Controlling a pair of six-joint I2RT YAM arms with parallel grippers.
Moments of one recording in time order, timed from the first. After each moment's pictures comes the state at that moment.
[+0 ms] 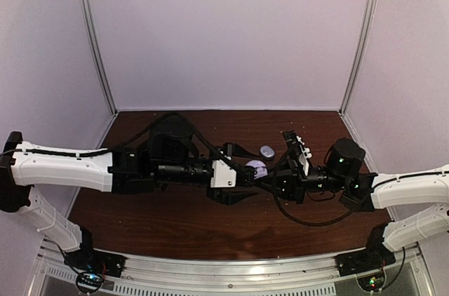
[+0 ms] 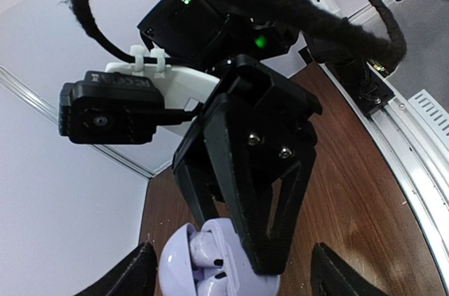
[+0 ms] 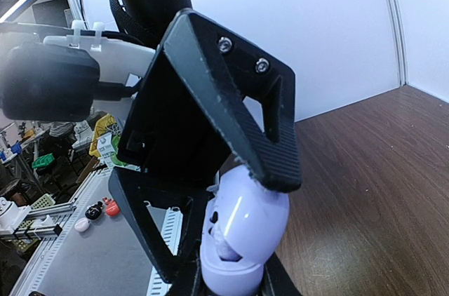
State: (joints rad) left arm -1.21 1.44 1.06 0.13 0.21 0.79; right arm 0.89 1.16 0.49 0.72 -0.66 0.34
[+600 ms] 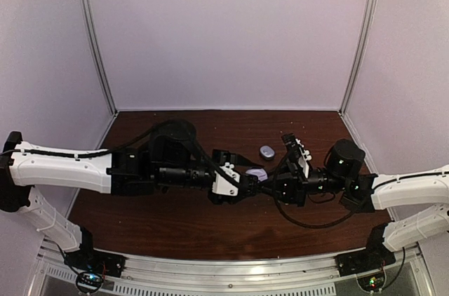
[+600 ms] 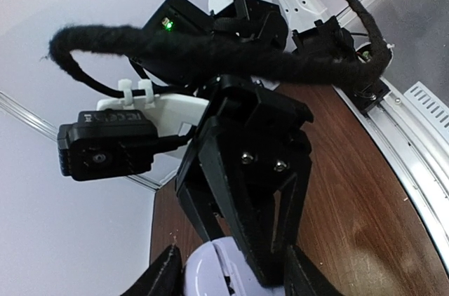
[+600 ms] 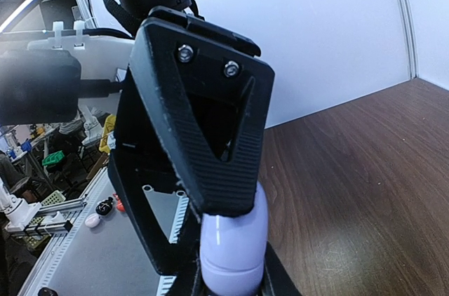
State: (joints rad) left arm -1.25 1.45 1.08 0.10 0.20 0.87; right arm 0.90 1.15 0.48 0.71 -0.67 0.36
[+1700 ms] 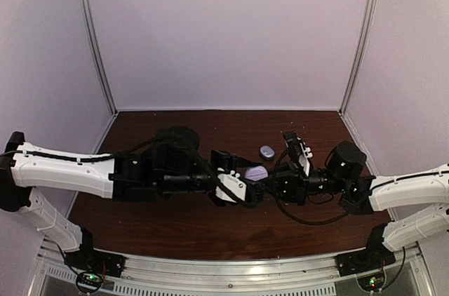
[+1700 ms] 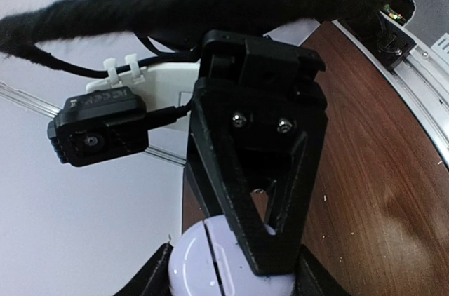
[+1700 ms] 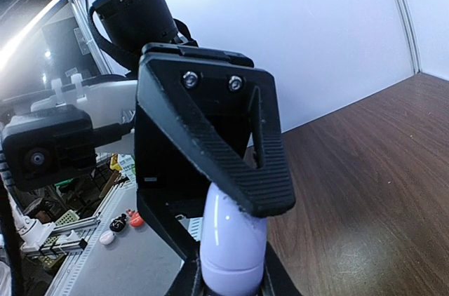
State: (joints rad) left arm -1.28 1.46 1.07 0.12 0.01 0.98; right arm 0.90 1.17 0.46 0.81 -0.66 0.48
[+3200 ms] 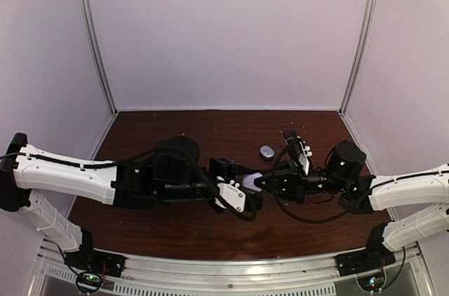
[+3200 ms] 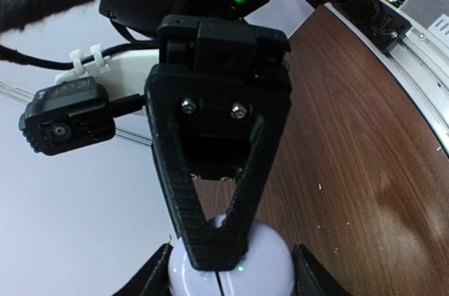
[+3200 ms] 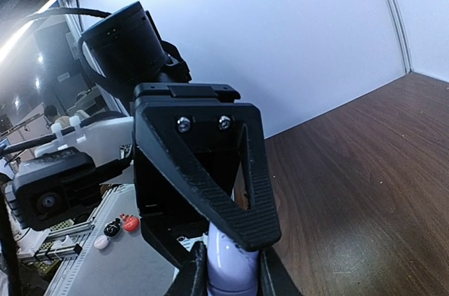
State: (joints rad) left arm -1.30 1.46 1.01 0.16 -0.05 1.01; right arm 0.90 1.17 0.46 0.81 -0.64 0.48
